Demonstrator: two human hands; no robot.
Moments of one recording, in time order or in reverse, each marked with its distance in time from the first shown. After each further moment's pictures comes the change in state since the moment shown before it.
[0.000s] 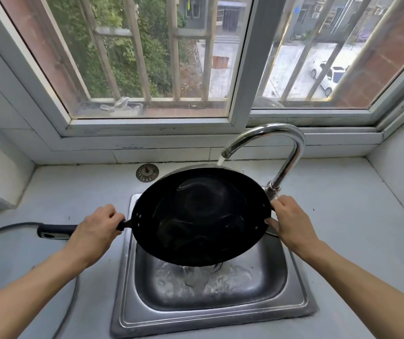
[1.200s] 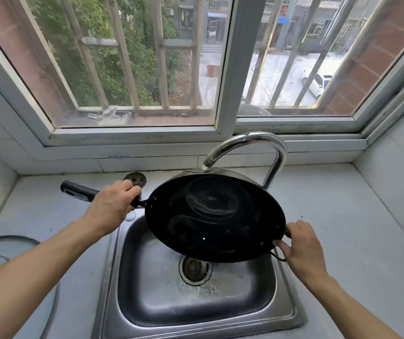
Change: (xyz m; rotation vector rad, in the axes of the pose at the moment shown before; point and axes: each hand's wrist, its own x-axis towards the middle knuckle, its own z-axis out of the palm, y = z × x) left_hand 0.090 0.041 -0.019 0.027 0.137 0.135; right_hand -0.047 0.047 0.014 0.174 0.124 0.282
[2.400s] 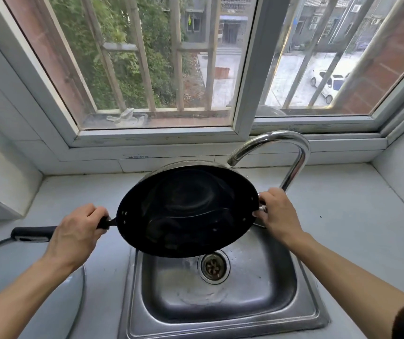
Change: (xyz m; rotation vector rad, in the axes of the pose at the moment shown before) left_hand -0.101 -0.050 -0.030 -0.076 0.037 -0.258; right_hand 0.064 -0.100 0.018 0.027 -0.087 -0.224
